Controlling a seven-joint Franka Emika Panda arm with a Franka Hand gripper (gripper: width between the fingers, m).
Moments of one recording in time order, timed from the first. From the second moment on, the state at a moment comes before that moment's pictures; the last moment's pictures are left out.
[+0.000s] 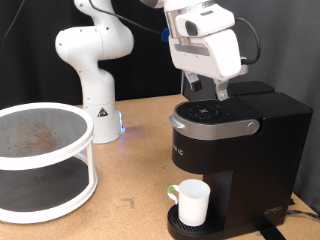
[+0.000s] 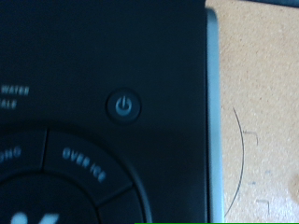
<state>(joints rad) 0.19 -0.14 -0.04 -2.20 0.27 2.27 -0.81</state>
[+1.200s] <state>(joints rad) 0.18 -0.17 -0.05 -2.19 0.33 2.17 -0.83</state>
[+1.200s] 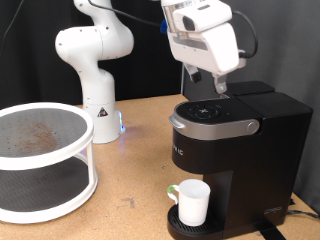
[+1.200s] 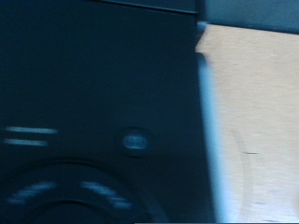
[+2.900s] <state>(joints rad) 0.18 -0.16 -0.03 -2.15 0.03 2.23 -0.74</state>
